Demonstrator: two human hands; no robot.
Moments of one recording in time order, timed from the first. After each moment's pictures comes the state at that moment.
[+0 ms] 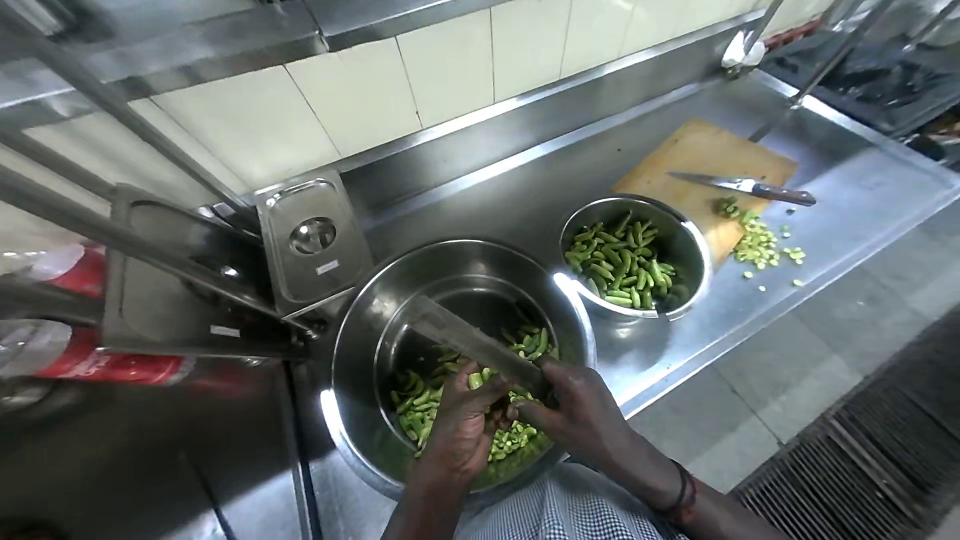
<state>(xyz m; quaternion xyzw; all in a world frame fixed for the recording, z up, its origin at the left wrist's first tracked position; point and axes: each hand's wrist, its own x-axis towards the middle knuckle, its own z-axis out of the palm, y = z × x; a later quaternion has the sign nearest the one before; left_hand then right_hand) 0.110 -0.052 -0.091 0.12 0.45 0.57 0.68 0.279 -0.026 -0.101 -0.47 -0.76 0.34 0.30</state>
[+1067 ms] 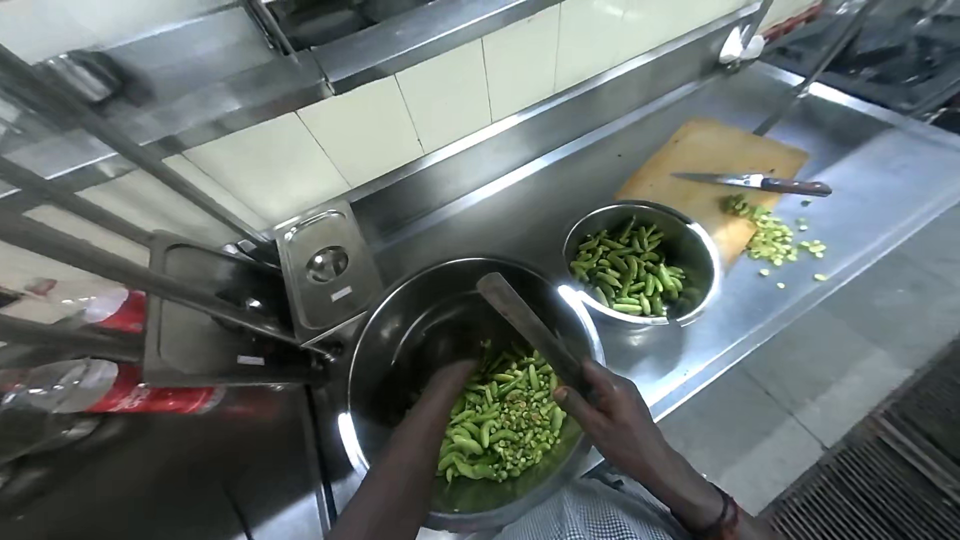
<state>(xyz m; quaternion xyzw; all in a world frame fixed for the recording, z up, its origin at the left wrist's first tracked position) 0.055 0.018 -0.107 0.50 0.75 0.06 0.43 0.304 -0.022 -0.116 -0.52 -0.70 0.35 0.34</state>
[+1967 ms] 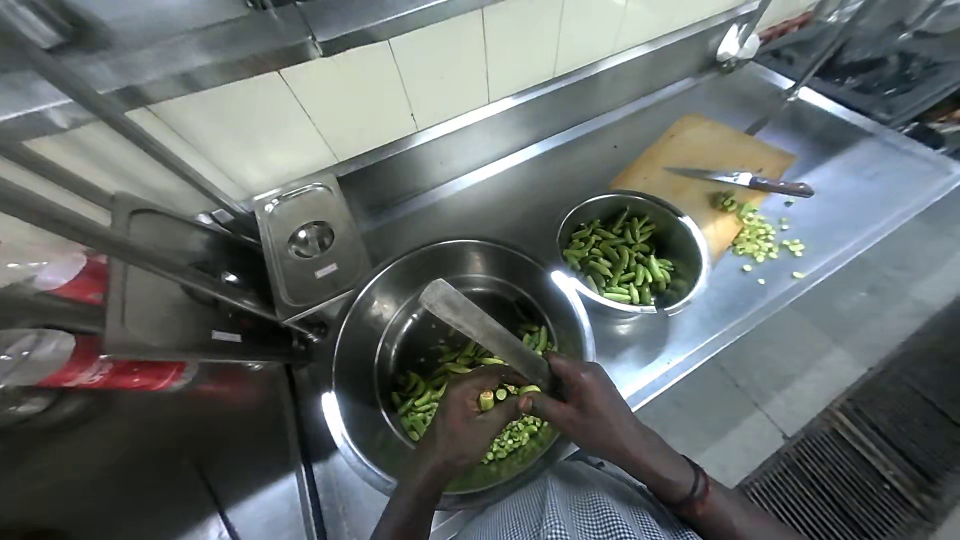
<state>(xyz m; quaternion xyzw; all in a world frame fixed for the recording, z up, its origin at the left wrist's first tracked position) 0.084 -0.052 -0.094 0.60 0.49 0.40 0.49 0.290 -0.023 -0.103 -0.46 -0.73 0.40 0.30</state>
